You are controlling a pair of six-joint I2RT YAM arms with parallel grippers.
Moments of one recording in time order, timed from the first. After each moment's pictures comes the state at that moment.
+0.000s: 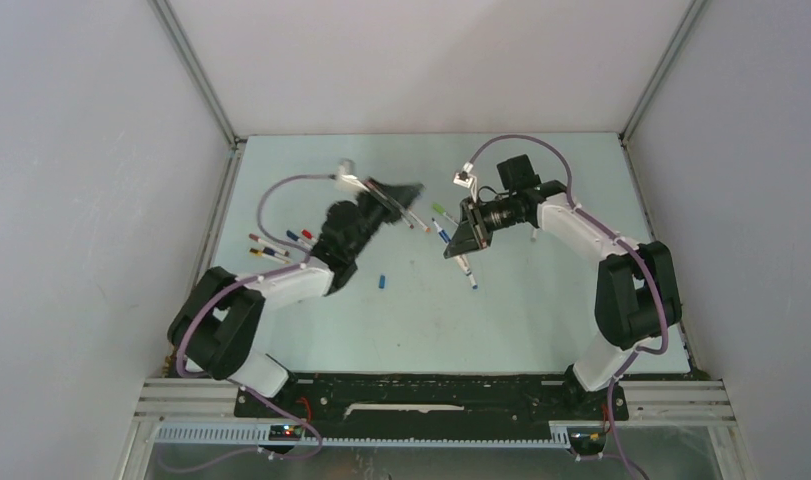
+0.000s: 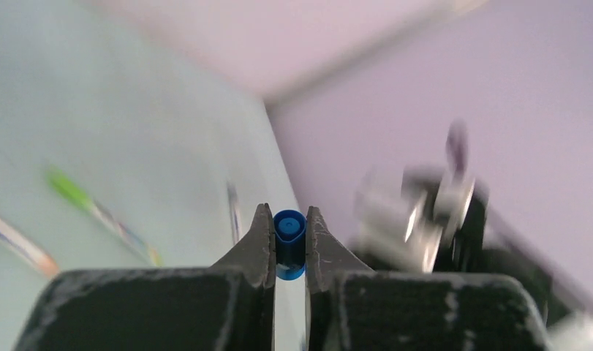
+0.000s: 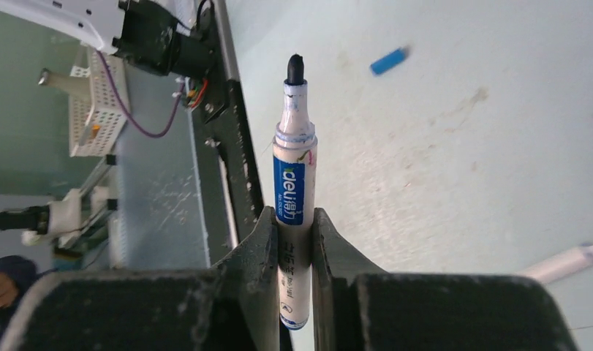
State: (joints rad) left arm -0.64 1.52 0.72 0.84 0.02 -1.04; right arm 0.36 1.69 1.26 -0.57 -1.10 -0.16
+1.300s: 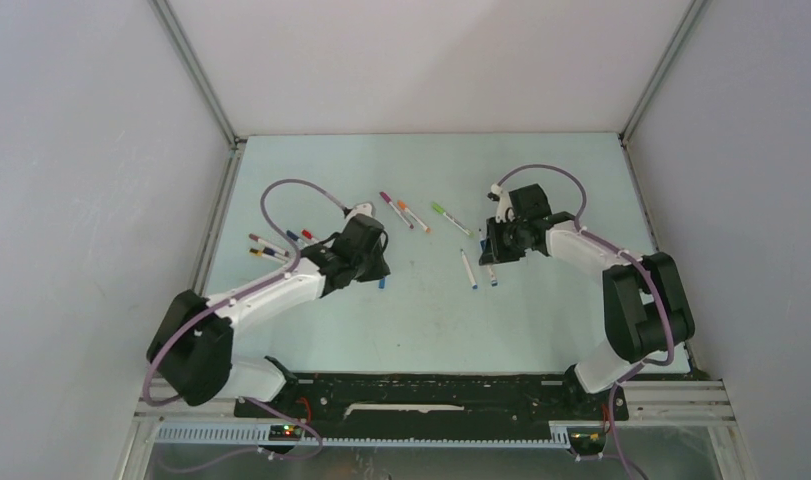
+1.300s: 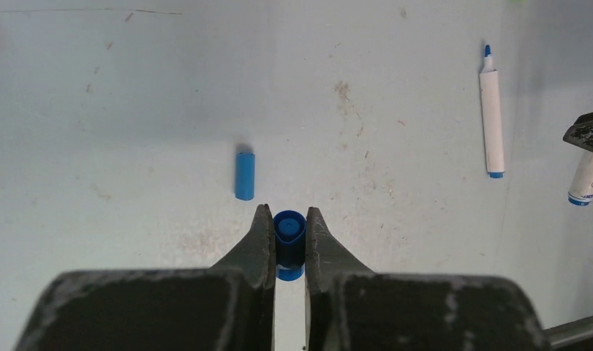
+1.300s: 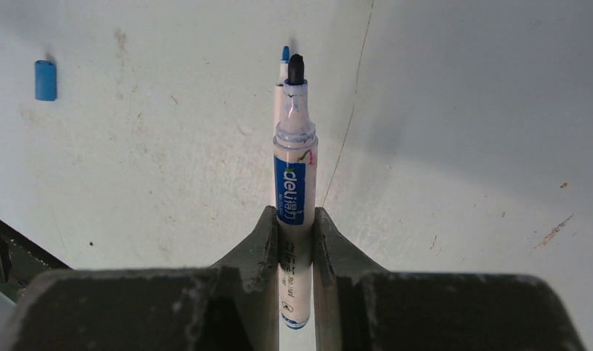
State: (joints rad) left arm -0.67 1.33 0.82 -0.33 -0.18 -0.71; right arm 0.32 1.59 0.96 -0.38 -0.36 0.19
